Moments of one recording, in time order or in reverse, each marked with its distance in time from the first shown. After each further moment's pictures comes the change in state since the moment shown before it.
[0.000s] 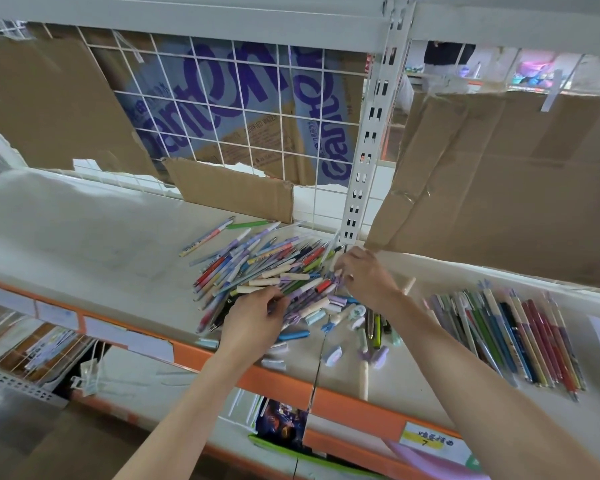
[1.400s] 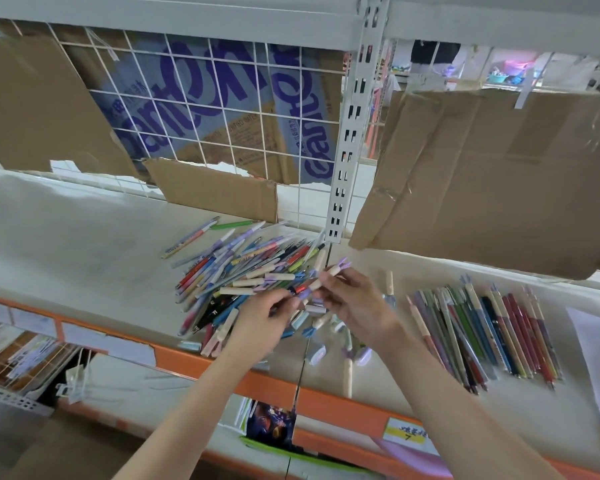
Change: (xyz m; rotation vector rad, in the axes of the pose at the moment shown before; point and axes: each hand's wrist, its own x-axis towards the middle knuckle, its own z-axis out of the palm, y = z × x) left_hand -0.006 0.032 0.007 -0.339 -0.177 0.000; right_hand -0.055 -0.027 -0.006 1.631 0.007 0.221
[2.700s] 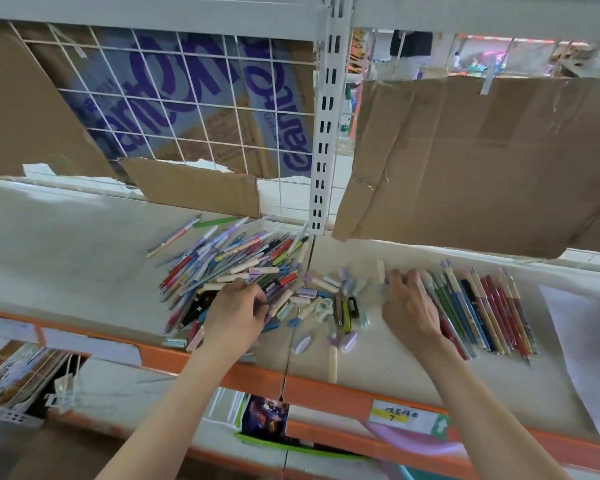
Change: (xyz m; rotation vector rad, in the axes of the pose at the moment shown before) left_hand 0.015 -0.027 0.001 0.637 0.094 0.039; right_hand -0.036 -0.010 -0.078 -1.663 0.476 -0.058
